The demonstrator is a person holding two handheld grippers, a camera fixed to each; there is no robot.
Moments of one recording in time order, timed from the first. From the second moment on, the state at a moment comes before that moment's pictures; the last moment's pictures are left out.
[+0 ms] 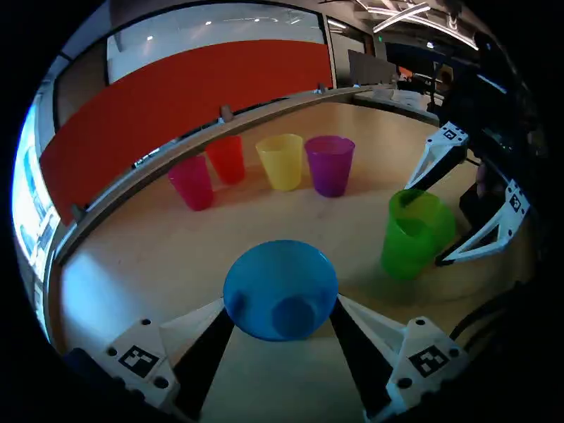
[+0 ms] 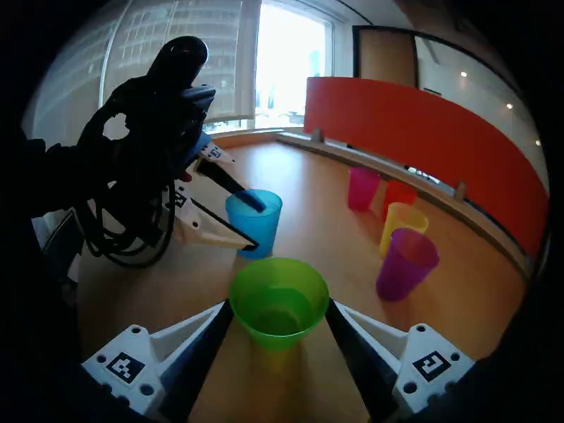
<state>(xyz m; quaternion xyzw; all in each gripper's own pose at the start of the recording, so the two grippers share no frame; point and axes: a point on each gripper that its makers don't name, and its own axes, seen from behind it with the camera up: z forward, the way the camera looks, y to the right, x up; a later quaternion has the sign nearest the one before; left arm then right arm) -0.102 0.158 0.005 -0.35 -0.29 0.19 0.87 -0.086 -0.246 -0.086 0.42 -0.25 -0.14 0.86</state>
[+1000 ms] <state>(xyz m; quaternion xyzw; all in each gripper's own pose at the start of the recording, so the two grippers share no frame) -0.098 0.111 -0.029 -0.31 -0.29 0.19 0.89 -0.079 -0.188 -0.114 0.37 -0.25 -0.14 0.88</state>
